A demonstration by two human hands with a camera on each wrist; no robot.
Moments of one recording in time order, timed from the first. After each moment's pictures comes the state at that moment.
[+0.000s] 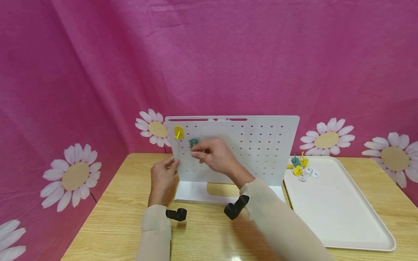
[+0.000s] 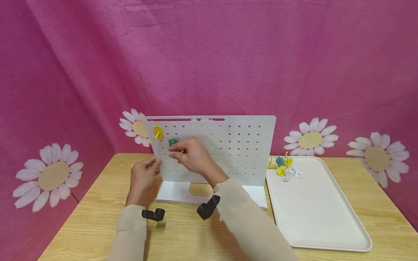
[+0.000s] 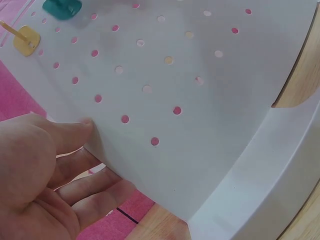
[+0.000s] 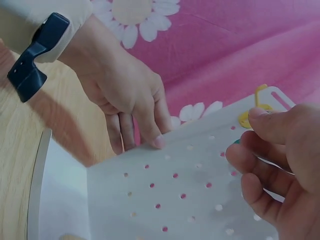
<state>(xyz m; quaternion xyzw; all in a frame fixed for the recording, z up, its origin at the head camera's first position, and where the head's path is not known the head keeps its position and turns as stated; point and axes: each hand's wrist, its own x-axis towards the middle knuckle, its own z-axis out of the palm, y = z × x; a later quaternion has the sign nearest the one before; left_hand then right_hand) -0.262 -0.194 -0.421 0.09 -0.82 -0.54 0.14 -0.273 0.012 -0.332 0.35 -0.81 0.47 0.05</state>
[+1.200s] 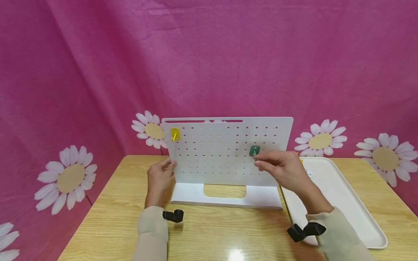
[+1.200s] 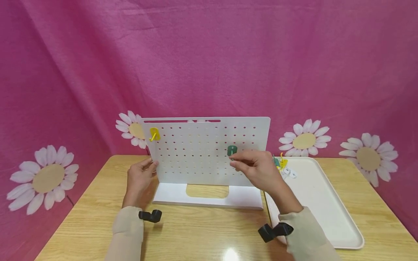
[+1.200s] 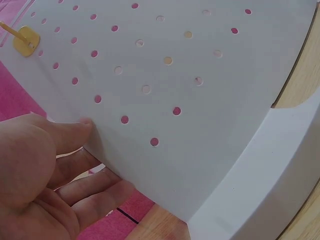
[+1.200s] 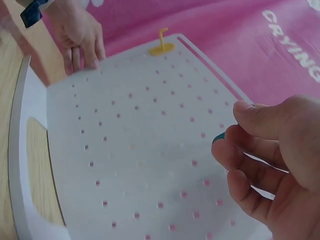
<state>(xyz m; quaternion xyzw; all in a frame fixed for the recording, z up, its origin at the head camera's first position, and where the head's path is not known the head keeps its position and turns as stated) -0.261 -0.192 -0.422 0.11 -0.82 -0.55 0.14 -0.219 0.173 -0.339 0.28 -0.82 0.46 0.20</state>
